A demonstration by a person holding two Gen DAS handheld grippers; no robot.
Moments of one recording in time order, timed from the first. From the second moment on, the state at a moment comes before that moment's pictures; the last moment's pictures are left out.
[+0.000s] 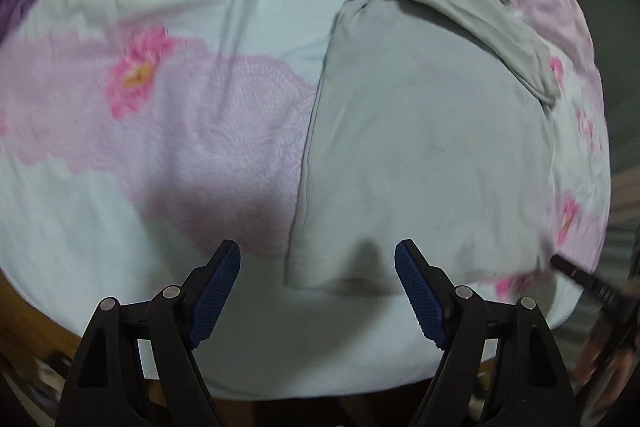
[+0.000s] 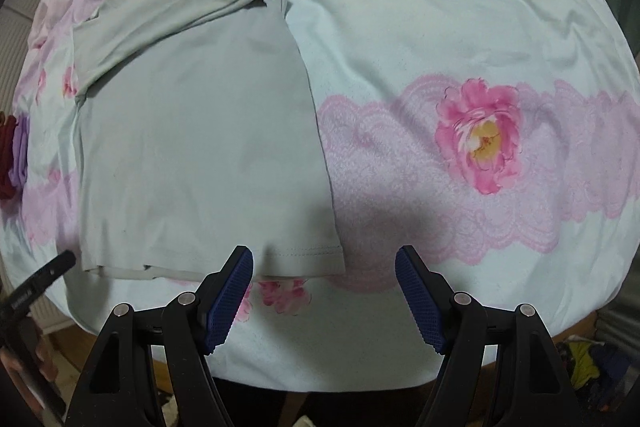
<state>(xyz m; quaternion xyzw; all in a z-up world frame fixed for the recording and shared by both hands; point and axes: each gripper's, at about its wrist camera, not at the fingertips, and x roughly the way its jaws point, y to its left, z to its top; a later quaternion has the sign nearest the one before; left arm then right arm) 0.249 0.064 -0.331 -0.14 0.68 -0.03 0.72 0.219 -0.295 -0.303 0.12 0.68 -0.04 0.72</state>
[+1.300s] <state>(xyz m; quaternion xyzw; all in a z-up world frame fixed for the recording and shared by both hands) 0.299 0.066 -0.191 -0.19 0.62 -0.05 0.76 0.259 -0.304 -0.193 0.20 0.62 -0.01 0.76</state>
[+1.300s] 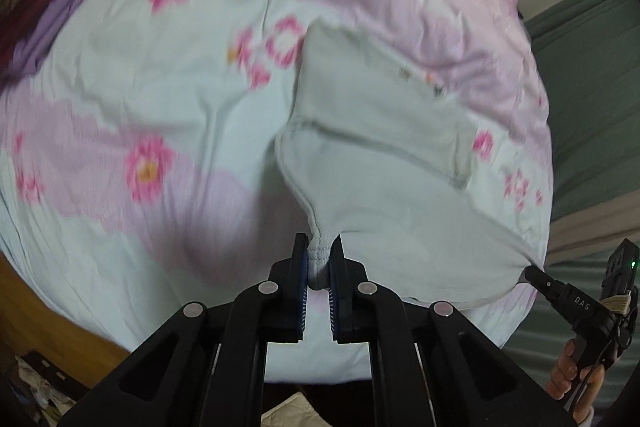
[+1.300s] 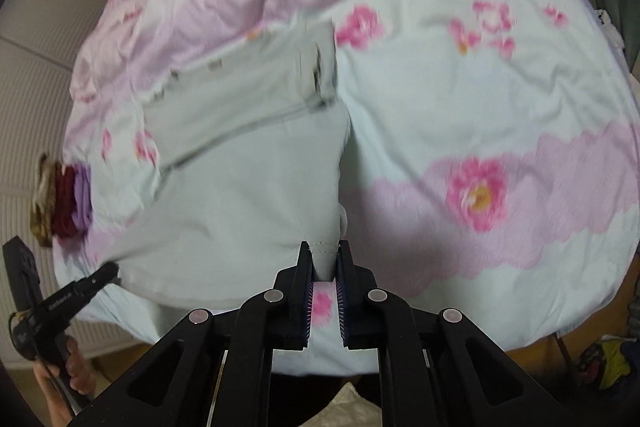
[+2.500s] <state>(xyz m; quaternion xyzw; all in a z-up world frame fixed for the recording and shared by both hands) 0.577 0.069 -0.241 -0.14 0.64 0.01 0.76 0.541 -0.325 -0.241 0.23 0.62 -0.11 0.75</state>
